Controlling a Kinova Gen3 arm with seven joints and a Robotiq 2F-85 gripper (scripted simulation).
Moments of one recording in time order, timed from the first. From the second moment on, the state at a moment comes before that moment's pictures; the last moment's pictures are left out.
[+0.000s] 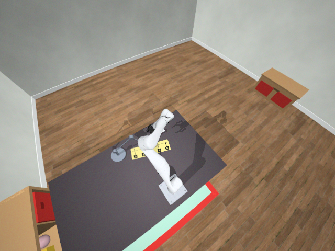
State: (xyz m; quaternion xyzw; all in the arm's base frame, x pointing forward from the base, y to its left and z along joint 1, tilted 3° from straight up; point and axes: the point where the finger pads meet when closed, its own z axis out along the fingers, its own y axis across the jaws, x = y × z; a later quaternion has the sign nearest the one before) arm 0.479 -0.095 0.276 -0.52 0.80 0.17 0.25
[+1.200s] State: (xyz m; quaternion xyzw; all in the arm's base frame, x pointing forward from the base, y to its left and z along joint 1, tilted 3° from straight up) arm 0.478 -0.093 0.310 -0.52 0.80 0.17 0.25
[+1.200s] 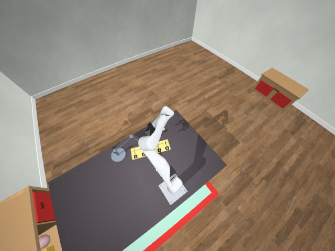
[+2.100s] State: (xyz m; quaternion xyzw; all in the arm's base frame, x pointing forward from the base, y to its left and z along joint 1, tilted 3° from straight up) arm 0.479 -0.086 0.389 -0.52 0.80 0.17 0.25
